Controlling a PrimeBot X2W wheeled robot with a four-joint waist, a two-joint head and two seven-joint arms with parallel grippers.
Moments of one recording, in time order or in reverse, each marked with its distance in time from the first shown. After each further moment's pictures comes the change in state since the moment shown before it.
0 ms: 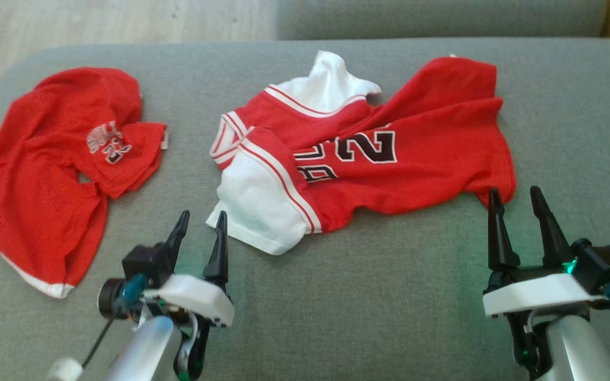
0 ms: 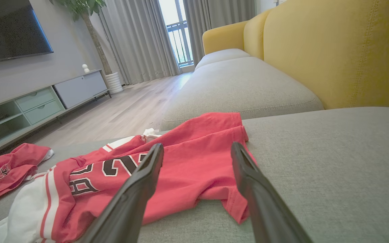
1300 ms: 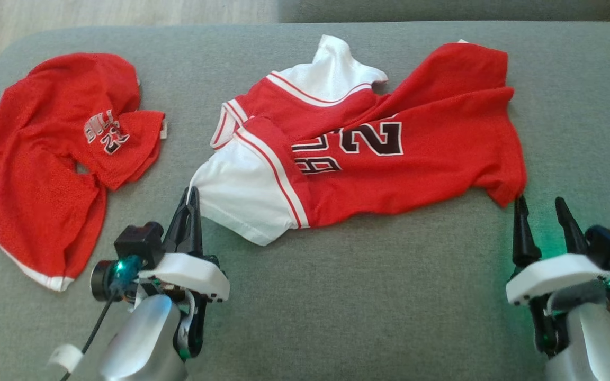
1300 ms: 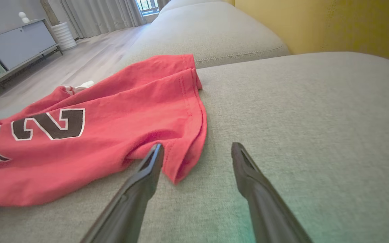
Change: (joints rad) left arm -0.117 -0.019 0.003 0.124 -0.017 0.038 -0.047; right arm -0.090 0.002 -0.159 0.188 -0.095 0.000 0.101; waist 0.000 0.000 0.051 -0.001
